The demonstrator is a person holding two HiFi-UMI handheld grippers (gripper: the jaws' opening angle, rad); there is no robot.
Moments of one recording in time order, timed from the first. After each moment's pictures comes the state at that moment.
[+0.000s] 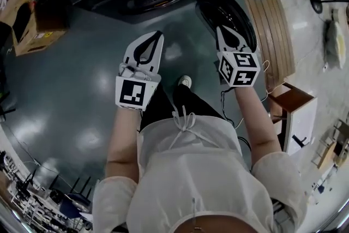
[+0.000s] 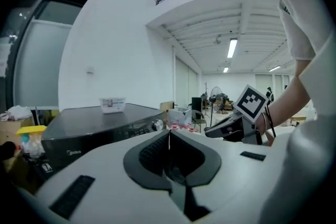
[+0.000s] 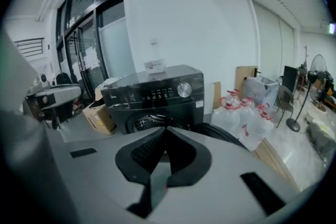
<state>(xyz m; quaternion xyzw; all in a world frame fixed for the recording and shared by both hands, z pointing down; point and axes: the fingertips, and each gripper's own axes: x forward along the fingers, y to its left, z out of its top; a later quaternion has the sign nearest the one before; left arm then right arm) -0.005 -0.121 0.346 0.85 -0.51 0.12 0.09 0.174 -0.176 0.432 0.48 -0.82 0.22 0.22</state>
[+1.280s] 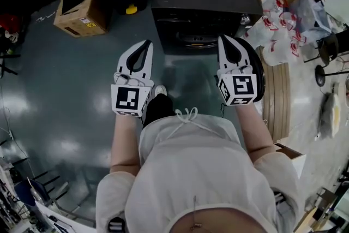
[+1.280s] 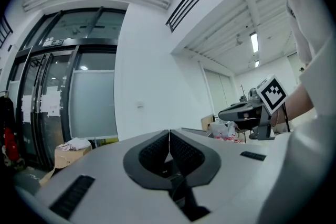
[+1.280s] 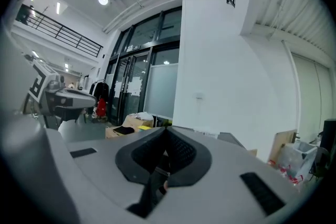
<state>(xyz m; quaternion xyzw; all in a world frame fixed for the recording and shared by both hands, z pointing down) -0.210 0.001 0.167 0.72 -0.69 0.07 -0.05 -0.030 -0.112 0.192 0.36 -0.93 -0.04 0.06</state>
